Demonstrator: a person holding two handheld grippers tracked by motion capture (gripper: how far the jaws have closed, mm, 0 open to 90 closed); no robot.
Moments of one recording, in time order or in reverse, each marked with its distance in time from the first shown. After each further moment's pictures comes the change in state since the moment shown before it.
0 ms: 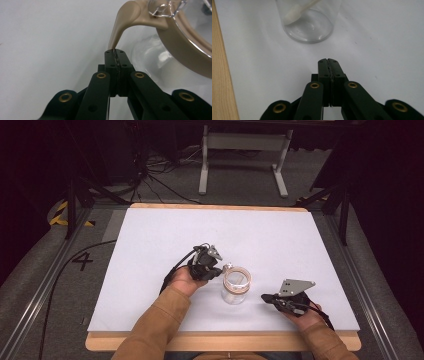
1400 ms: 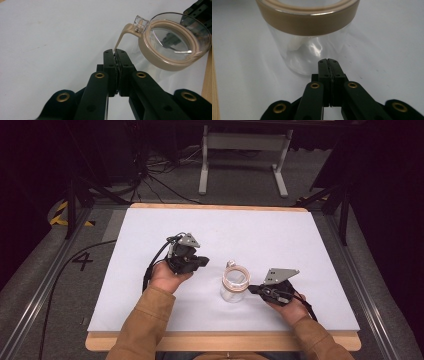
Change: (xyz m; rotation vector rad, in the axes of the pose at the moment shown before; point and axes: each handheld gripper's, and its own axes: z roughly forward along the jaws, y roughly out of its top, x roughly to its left) left arm 0.008 -0.016 -0.075 -0.190 0.019 -0.127; right arm -0.002 0.039 0.030 -0.020 0.028 0.023
